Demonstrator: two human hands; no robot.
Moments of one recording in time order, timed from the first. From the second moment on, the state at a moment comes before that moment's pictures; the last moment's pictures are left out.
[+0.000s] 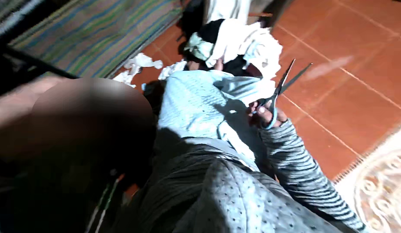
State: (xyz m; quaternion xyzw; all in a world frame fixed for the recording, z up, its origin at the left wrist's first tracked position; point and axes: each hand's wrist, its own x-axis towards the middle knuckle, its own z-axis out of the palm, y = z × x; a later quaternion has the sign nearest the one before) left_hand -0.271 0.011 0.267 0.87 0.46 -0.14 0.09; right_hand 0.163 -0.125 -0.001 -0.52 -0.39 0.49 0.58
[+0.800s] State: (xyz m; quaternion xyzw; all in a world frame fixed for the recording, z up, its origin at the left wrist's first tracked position) left_hand -0.223 0.014 0.014 0.92 0.29 0.16 0.21; right_hand 0.156 -0.250 0.025 -0.73 -0.33 0.43 0.41
